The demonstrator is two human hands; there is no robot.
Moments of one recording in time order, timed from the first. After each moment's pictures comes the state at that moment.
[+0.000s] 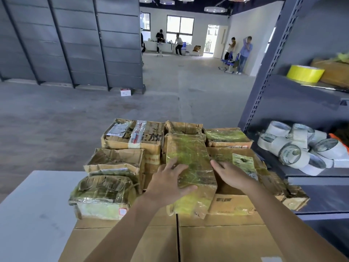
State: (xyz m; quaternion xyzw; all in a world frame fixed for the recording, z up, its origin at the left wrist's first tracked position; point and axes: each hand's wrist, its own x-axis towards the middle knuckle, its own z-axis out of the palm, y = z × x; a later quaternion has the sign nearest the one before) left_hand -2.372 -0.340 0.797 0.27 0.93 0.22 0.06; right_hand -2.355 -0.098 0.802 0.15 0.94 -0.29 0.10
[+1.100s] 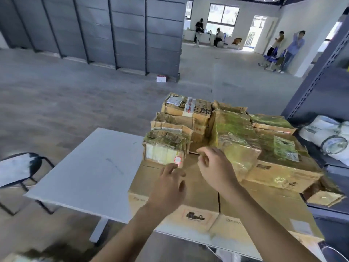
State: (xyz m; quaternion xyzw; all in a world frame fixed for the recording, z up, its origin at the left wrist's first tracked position) left_hand -2.221 -0.495 0.749 0.16 0.92 0.34 -0.10; right_hand -2.244 -0.333 0.801 -0.05 0.96 -0.24 -0.16
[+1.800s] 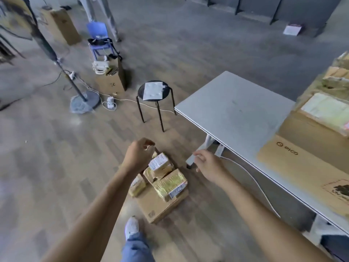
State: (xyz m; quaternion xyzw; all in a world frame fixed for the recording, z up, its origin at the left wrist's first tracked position) left_hand -1.981 -0.891 0.681 -0.35 0.84 0.41 -0.10; right_hand -2.091 -0.683 0.627 -0.20 0.84 -0.42 0.28
